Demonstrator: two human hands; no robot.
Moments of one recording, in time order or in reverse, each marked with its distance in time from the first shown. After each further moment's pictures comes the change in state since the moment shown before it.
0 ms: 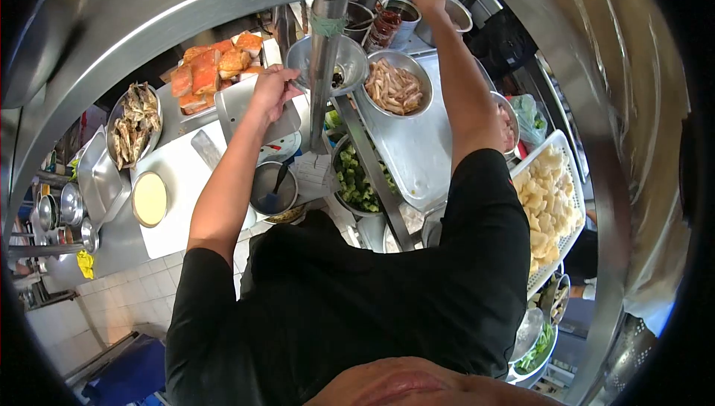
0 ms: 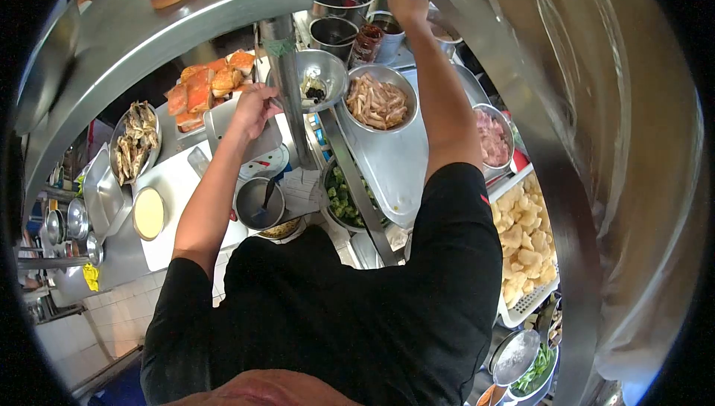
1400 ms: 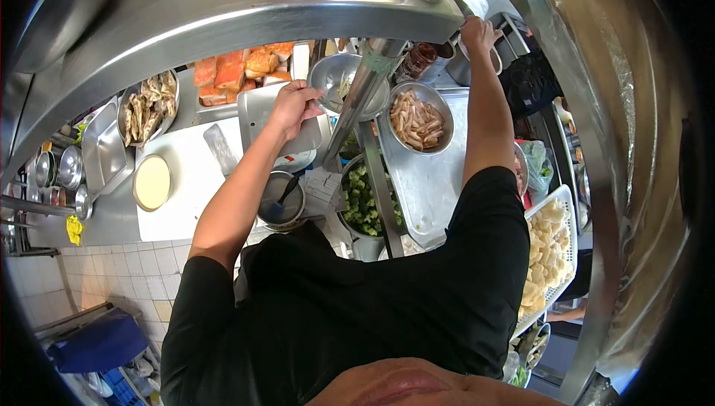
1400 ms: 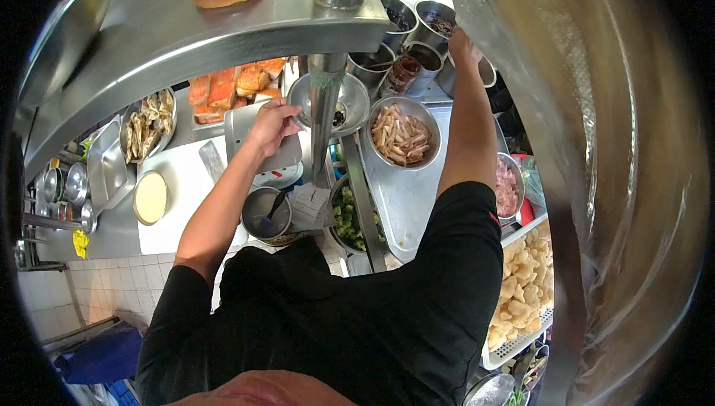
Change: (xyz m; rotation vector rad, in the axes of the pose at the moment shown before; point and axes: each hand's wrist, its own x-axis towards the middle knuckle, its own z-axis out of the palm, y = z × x) left_hand -0.012 0.002 -0.006 -0.042 0.087 -0.005; right_hand 0.037 0.100 0.070 -0.454 -0.066 0.088
